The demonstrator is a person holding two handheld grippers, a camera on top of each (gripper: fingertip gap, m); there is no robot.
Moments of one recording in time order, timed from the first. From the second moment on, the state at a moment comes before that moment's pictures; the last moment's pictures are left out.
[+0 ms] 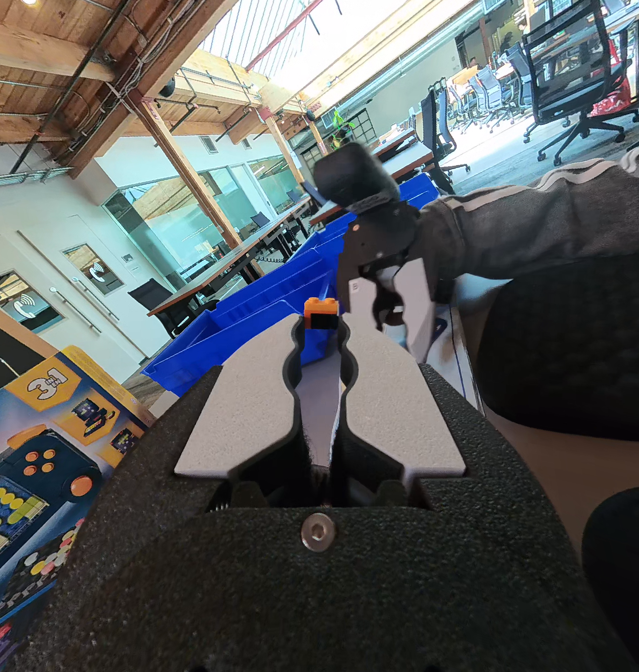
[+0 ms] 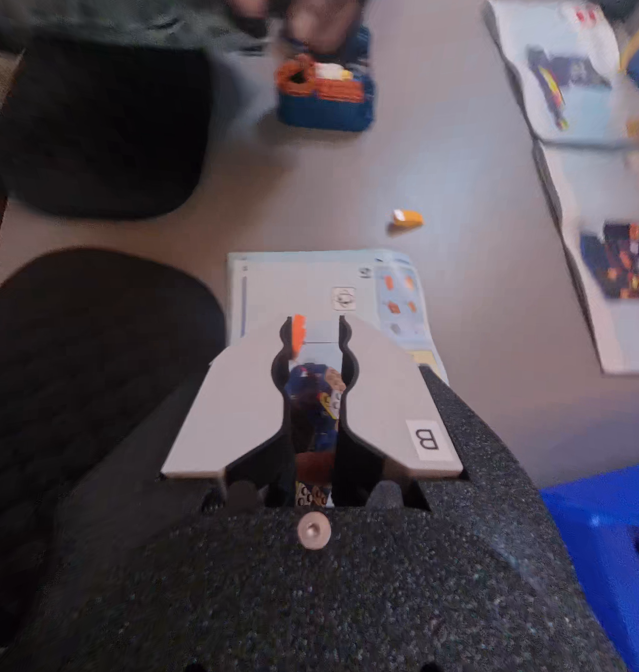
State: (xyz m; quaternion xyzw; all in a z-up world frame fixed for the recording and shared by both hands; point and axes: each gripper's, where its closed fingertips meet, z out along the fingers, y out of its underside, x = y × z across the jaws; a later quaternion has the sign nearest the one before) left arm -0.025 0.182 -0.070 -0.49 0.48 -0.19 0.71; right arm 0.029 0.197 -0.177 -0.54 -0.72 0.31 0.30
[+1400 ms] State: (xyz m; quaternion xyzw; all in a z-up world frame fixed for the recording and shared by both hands) left arm -0.057 0.190 -0.058 -0.39 0.47 0.19 0.77; right arm -0.019 0.209 -0.085 -0.55 -0.53 0.37 0.53
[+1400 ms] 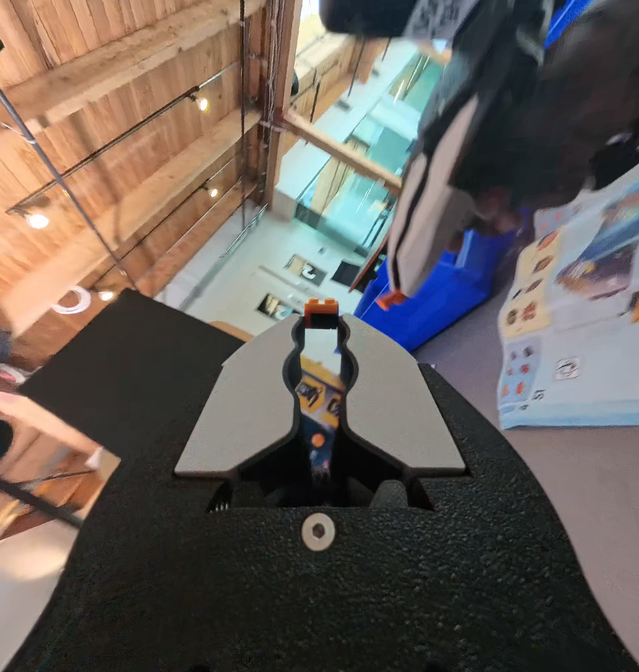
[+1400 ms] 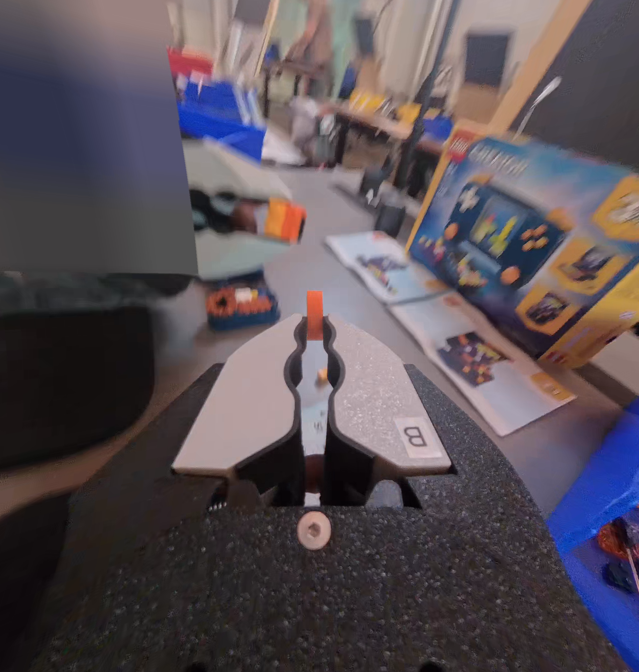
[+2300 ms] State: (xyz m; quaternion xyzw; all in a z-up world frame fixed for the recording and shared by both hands) left arm -0.059 0.184 -0.058 -0.40 0.48 0.26 0.74; right arm -0.033 0.199 -0.053 -0.51 -0.43 0.39 0.63
